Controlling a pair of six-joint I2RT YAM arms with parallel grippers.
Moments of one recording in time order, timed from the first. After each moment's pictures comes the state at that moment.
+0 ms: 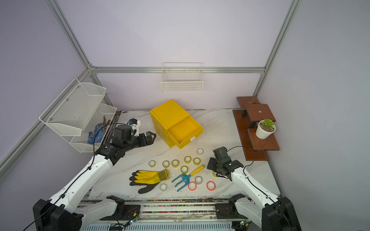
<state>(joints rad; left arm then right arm) -0.31 1.14 1.01 -0.49 0.12 -0.49 0.35 1.05 0.56 -0.60 0.03 0.72</state>
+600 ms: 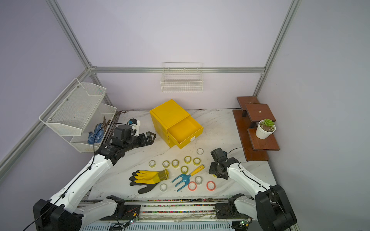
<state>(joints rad) -0.31 1.14 1.01 -0.49 0.12 -0.49 0.37 1.17 0.58 -0.68 0.09 0.71</state>
